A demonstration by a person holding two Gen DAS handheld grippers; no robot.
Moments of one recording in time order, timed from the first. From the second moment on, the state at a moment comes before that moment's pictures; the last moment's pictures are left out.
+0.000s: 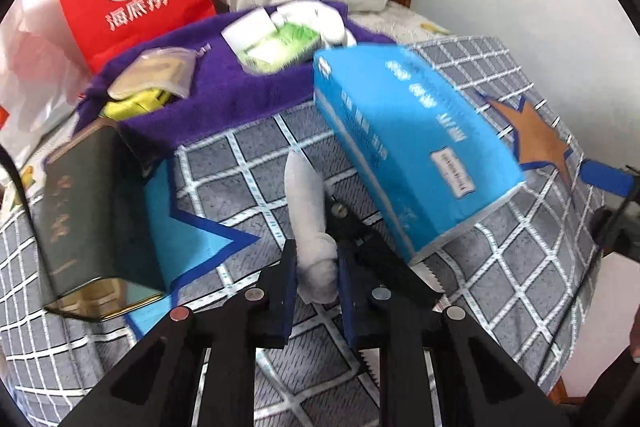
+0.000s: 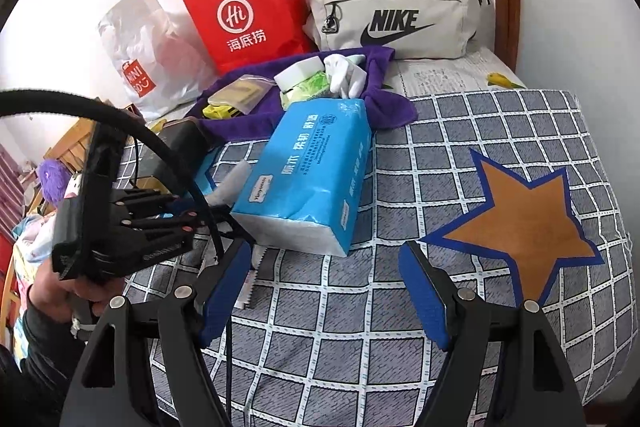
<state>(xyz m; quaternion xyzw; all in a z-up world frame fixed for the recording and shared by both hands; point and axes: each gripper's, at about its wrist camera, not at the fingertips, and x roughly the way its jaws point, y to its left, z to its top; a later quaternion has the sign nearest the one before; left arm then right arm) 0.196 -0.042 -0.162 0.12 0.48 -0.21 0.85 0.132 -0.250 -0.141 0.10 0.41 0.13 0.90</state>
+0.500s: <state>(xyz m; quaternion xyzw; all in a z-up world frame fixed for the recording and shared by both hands) 0.166 0.017 -0.112 0.07 0.43 -0.18 0.88 0.132 -0.207 -0.140 0.08 0.42 0.17 0.89</state>
